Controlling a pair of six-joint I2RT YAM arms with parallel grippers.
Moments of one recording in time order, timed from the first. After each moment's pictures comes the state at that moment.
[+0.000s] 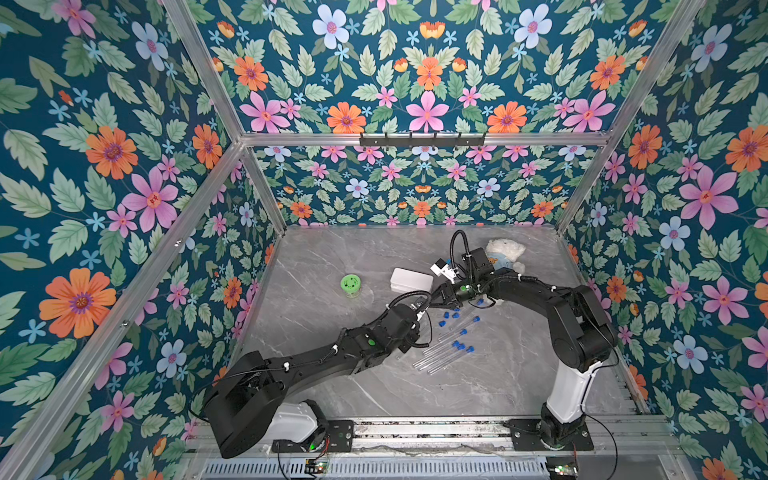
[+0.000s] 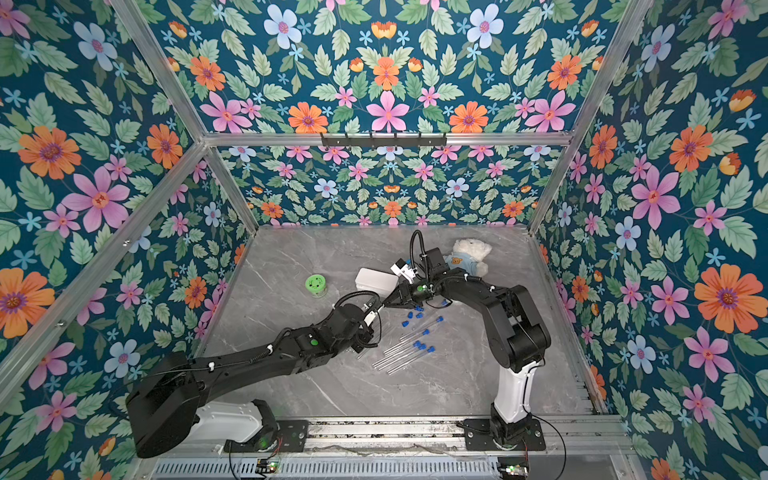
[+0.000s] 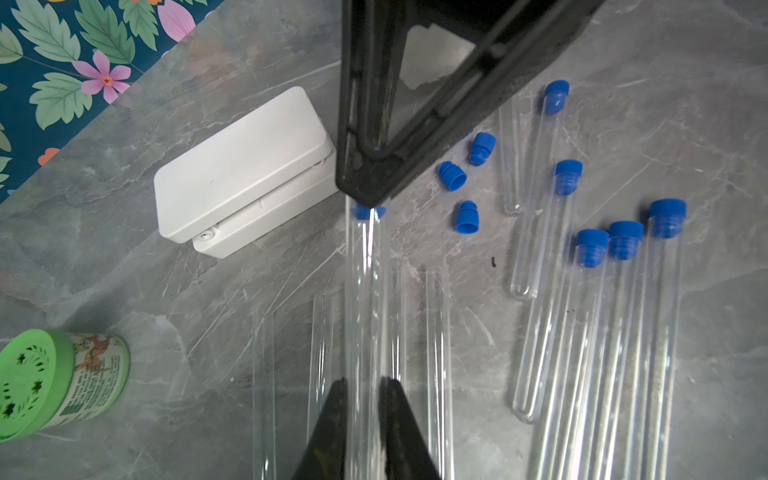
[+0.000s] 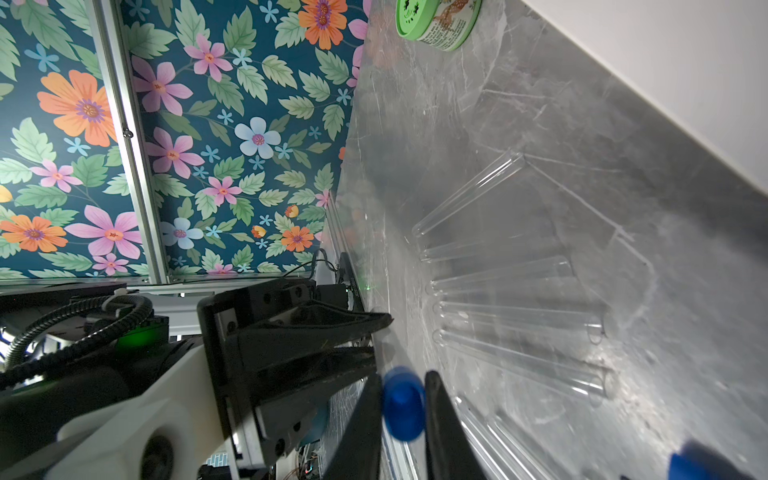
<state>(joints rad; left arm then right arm) -0.95 1.34 0.71 -0.12 -0.28 0.06 0.41 1.87 1.21 -0.30 -1.08 0.37</state>
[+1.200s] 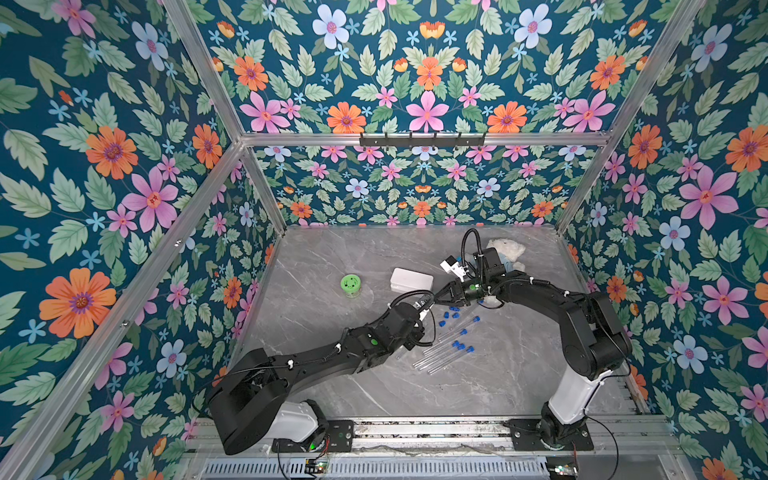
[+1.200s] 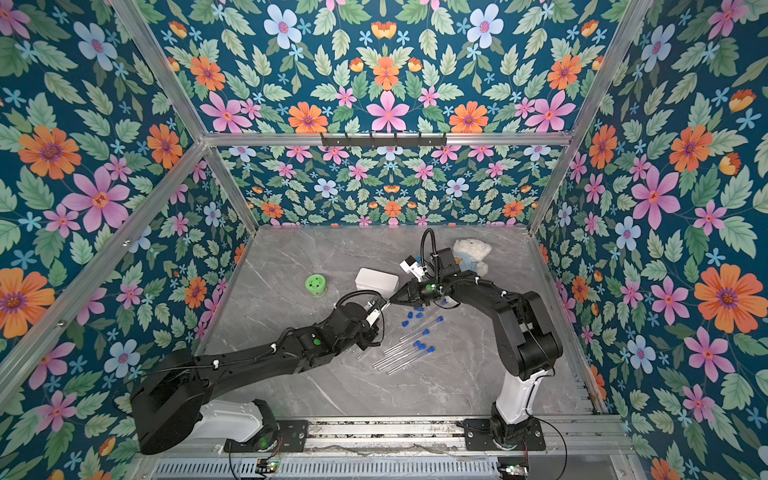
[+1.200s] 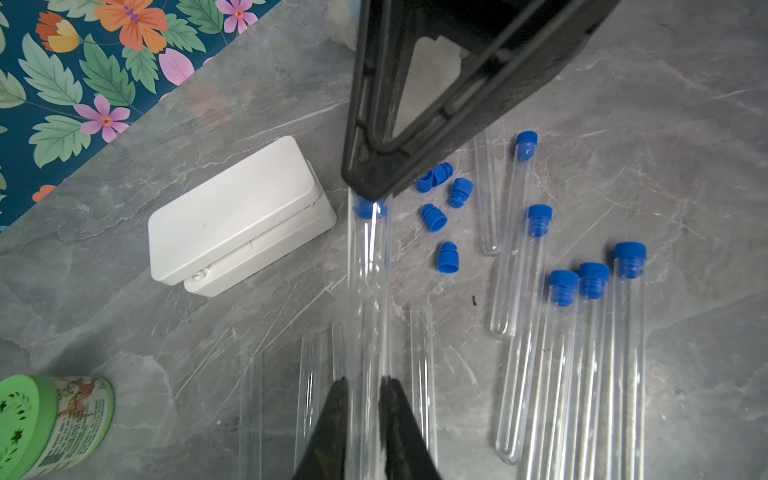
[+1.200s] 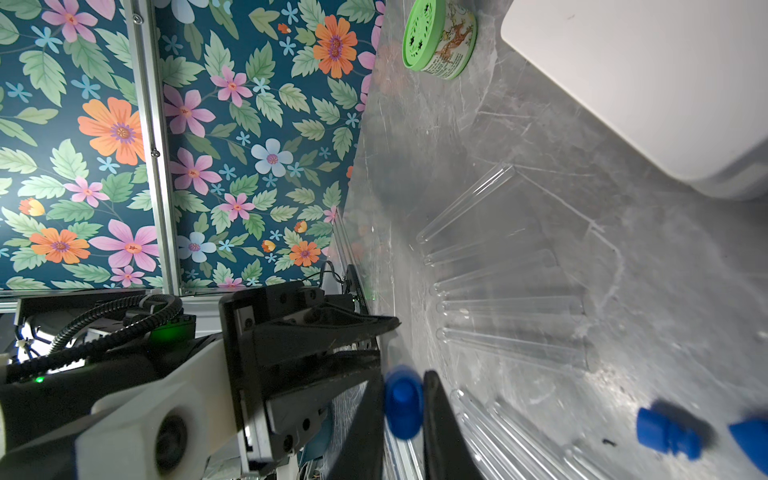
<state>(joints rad) -0.95 1.36 0.72 -0.04 -0.27 0.06 0.35 1.79 1.13 -0.23 -1.09 0.42</state>
